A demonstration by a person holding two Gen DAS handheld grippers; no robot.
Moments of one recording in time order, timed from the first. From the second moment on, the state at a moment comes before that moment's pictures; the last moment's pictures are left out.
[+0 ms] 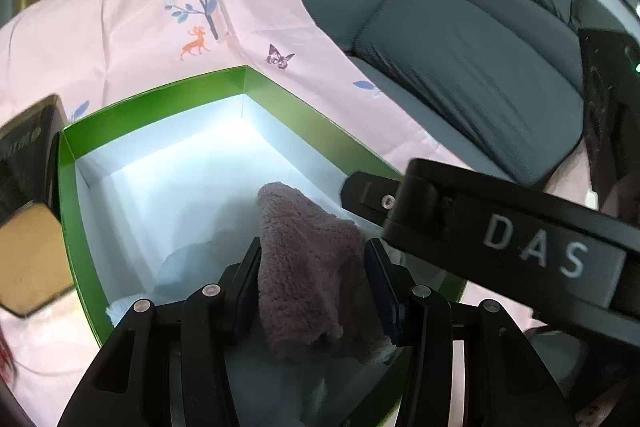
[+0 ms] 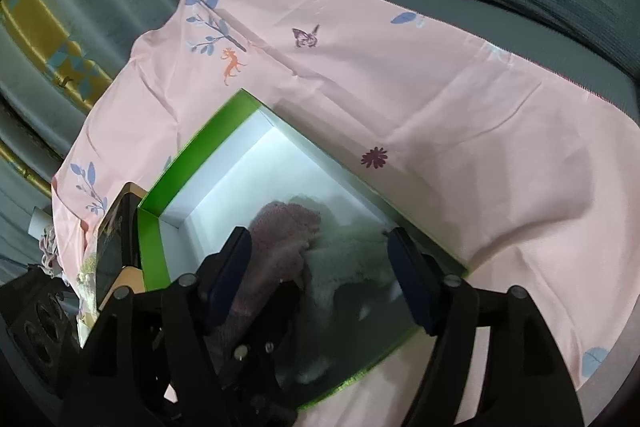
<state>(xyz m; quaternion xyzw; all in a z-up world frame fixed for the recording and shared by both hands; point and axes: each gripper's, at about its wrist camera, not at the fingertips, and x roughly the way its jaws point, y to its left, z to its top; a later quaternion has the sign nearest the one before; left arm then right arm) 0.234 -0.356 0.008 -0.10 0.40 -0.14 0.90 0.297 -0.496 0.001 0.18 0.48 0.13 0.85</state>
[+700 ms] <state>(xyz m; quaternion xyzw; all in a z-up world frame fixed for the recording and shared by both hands) 0.099 -0.186 0.099 -0.17 0.29 0.00 0.94 0.220 -0.417 0.080 0.09 0.36 0.22 0.90</state>
